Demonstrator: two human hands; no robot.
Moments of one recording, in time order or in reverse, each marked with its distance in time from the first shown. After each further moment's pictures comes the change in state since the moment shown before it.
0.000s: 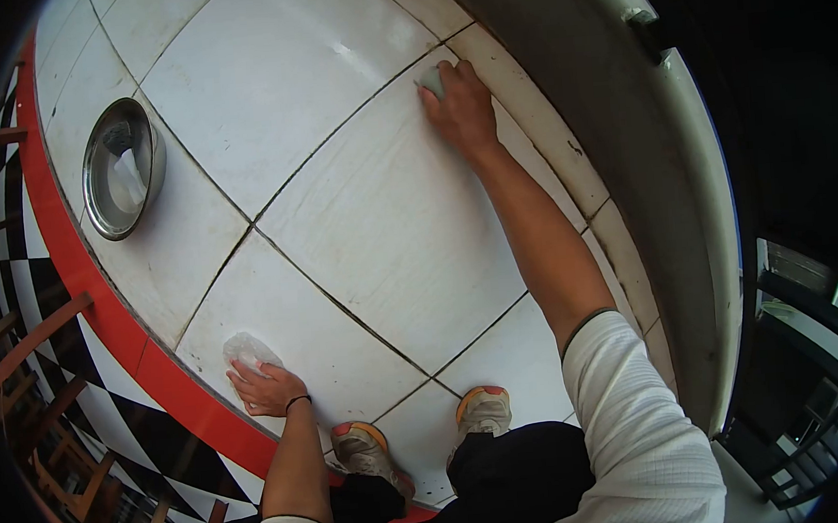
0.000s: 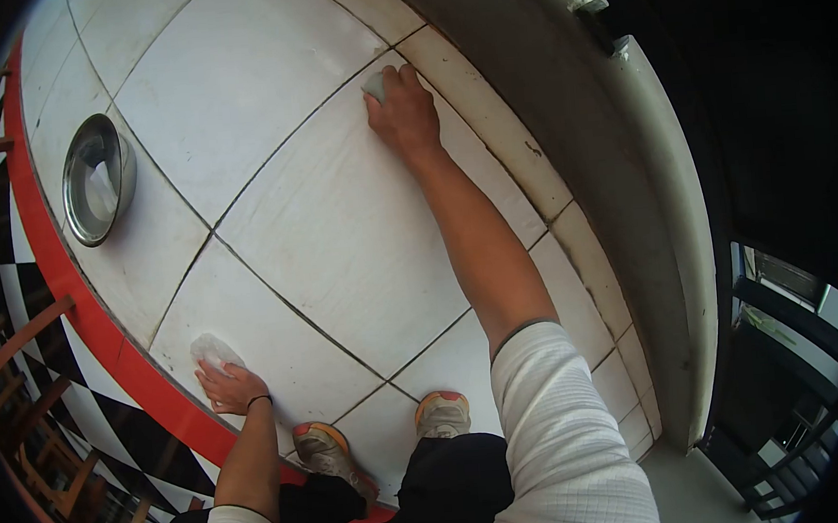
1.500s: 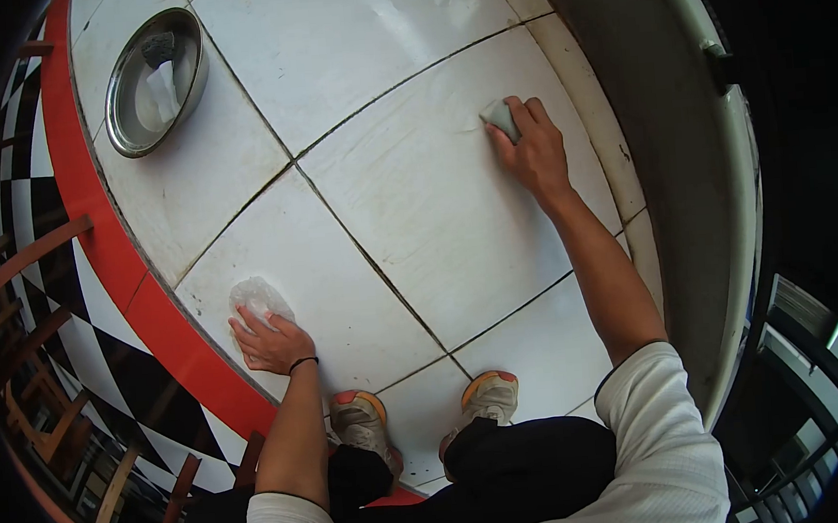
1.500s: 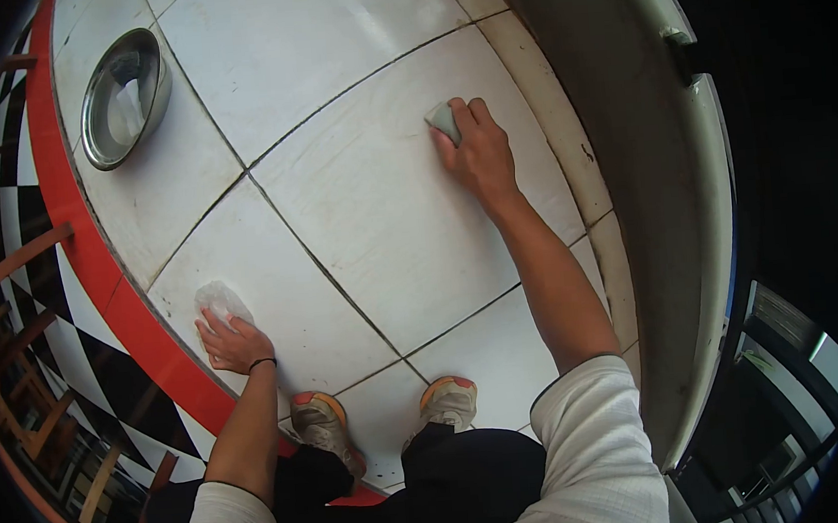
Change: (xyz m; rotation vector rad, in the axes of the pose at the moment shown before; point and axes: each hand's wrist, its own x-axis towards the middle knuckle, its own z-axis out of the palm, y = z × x) left_hand -0.001 0.003 -0.006 -0.085 -0.004 0.015; right_hand -0.075 -0.006 -0.021 -0.005 -0.122 -0.197
